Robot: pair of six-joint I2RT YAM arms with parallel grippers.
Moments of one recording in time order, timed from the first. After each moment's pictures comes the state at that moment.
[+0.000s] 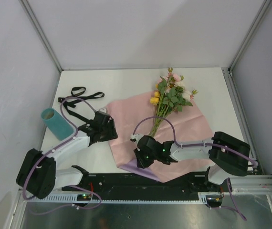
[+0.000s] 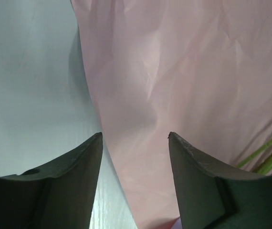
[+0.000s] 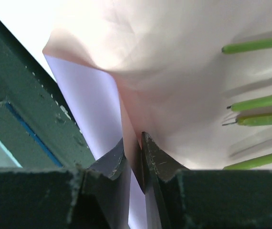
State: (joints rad) left arm -0.48 1.18 0.60 -0.40 -0.10 -0.63; right arm 1.19 1.59 0.74 -0.07 -0.12 0.56
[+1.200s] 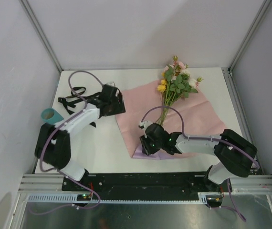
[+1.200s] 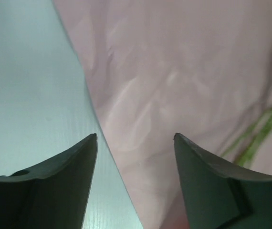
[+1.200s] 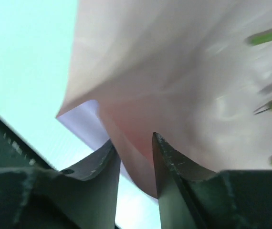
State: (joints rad) left arm -0.44 1.61 1.08 -0.42 -0.12 -0.57; right arm 0.97 1.56 0.74 -0.04 -0.04 0.42
